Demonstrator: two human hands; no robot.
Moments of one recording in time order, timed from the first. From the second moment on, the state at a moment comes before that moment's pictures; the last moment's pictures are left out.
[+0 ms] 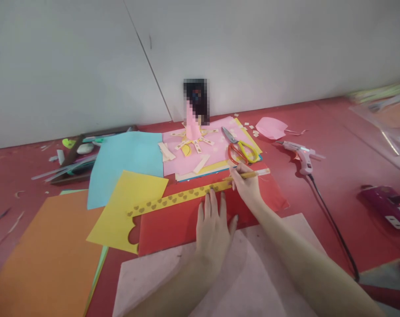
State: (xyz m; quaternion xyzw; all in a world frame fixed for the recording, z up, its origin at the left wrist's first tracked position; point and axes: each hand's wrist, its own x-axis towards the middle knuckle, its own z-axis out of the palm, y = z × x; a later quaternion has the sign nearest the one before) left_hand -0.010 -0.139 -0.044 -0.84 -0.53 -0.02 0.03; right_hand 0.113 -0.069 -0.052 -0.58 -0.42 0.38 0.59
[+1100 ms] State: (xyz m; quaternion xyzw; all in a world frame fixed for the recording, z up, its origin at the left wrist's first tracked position) left_hand -0.011 -0.134 -0.044 -0.84 -0.55 -0.01 0.04; right_hand 0.112 -0.067 -0.056 -0.58 -0.44 0.39 0.57
